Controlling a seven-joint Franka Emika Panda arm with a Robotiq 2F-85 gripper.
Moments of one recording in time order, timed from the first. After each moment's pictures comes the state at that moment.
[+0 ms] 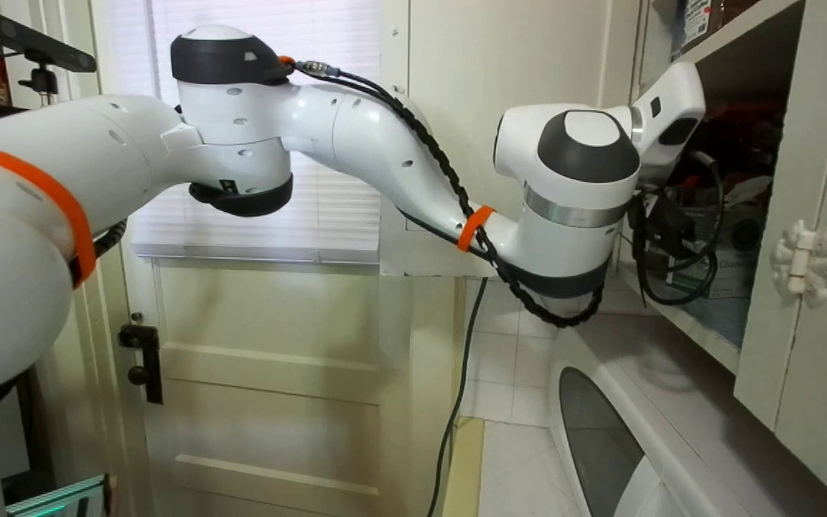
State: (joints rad) arm -2.30 -1.15 1.62 -2.02 0.11 3.51 1.17
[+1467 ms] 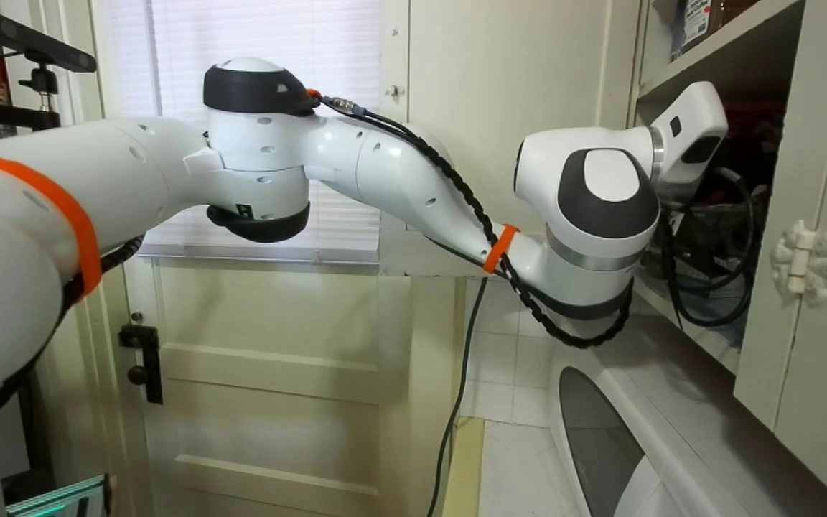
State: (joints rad) arm -2.38 -1.24 1.68 -1.92 0.38 3.51 0.95
